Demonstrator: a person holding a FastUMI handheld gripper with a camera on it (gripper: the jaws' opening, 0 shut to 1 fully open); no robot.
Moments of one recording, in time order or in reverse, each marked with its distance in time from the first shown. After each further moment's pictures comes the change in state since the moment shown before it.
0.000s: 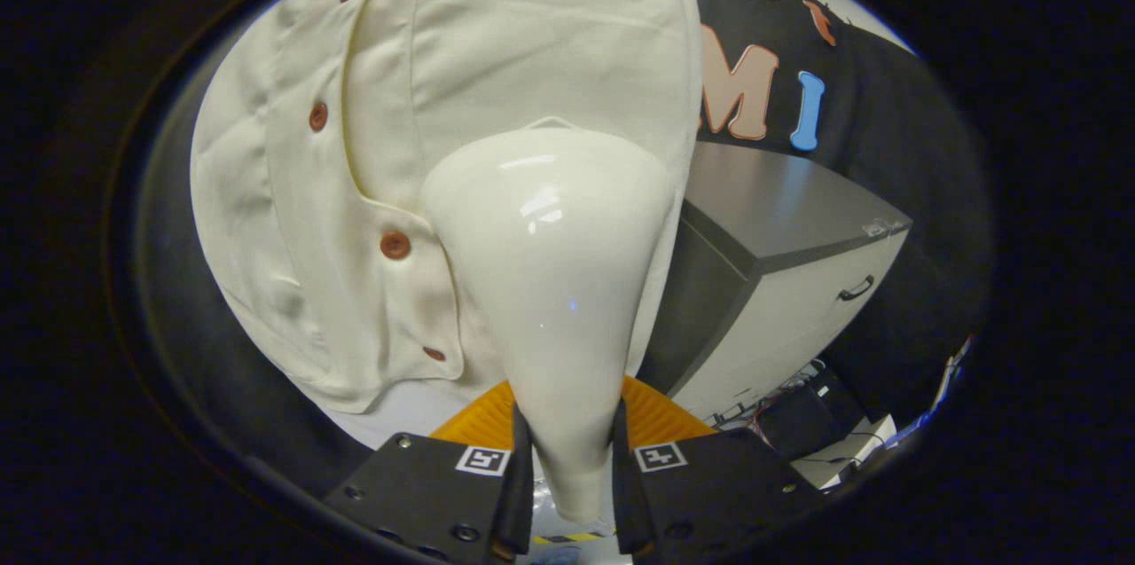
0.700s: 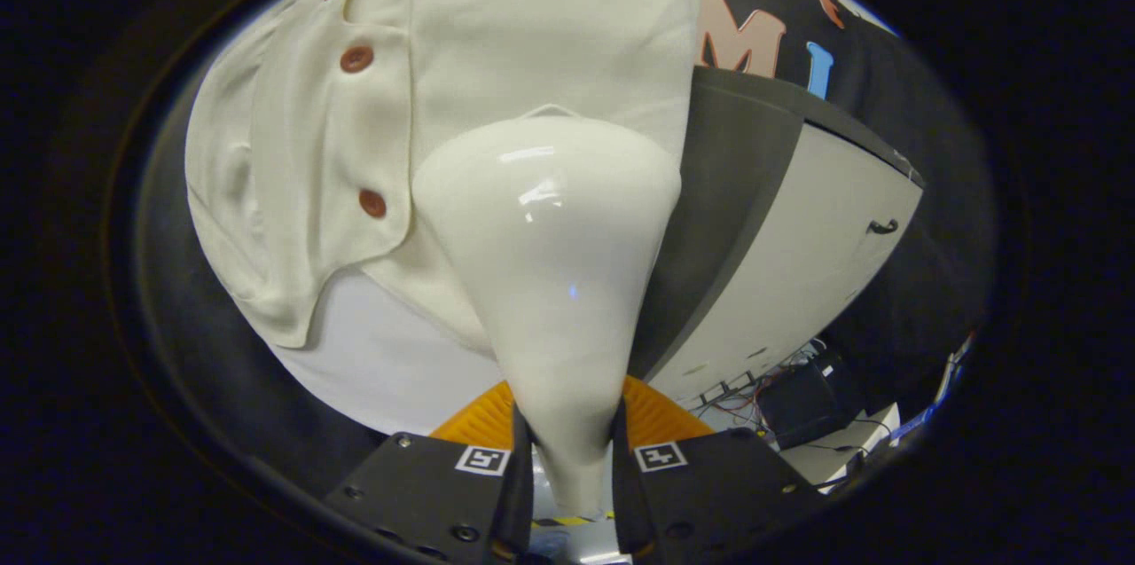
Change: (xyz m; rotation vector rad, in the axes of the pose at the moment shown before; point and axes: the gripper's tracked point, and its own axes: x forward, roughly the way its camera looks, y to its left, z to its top) arm 0.032 -0.007 -0.092 -0.038 0.114 -0.004
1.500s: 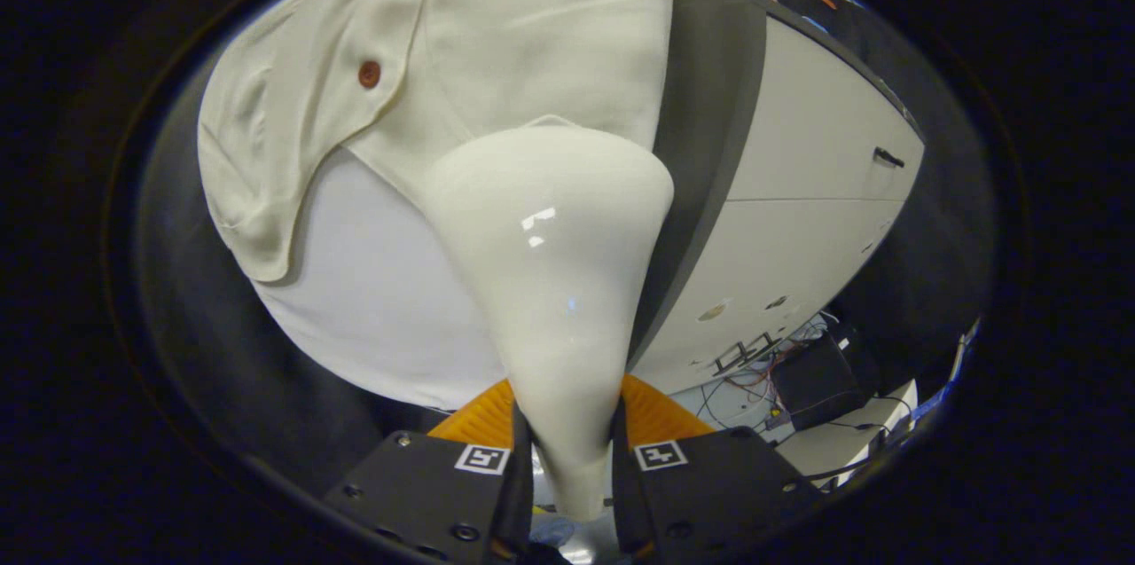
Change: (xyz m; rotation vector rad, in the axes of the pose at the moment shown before) arm -0.002 -0.004 -0.056 0.003 0.038 0.045
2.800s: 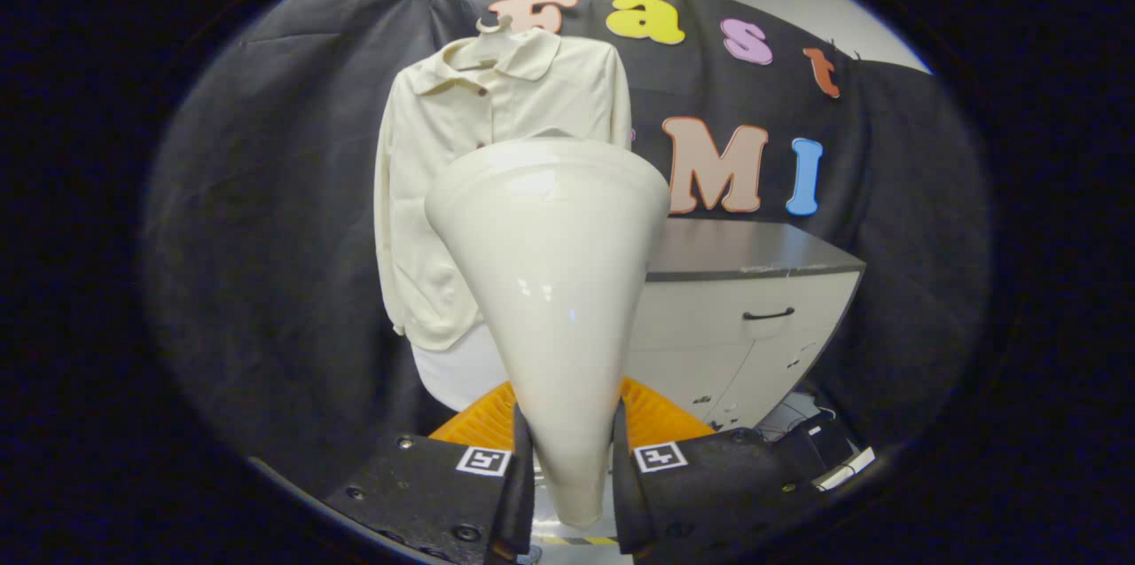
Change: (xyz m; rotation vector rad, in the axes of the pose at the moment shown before) arm -0.301 -0.067 0.100 -0.085 -0.449 0.188
